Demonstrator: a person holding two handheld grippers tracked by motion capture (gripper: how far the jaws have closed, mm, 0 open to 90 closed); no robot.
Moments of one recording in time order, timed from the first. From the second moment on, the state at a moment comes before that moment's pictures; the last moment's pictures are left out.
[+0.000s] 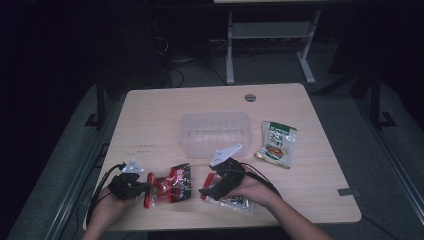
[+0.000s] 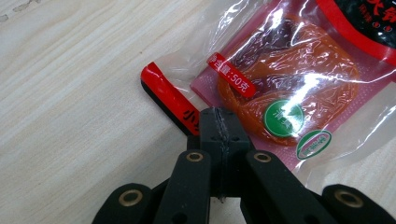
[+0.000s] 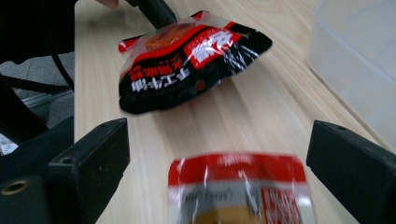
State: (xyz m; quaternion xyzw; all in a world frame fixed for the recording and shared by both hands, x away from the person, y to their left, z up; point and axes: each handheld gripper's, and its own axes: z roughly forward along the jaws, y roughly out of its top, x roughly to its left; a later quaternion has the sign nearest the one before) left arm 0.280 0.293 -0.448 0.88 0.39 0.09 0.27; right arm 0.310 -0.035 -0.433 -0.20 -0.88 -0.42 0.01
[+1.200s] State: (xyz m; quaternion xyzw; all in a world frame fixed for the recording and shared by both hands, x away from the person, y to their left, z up) left arm 0.278 0.291 -0.447 0.87 0.41 0.09 0.26; right arm 0.325 0.025 -0.458 -0.22 -0.87 -0.43 0.10
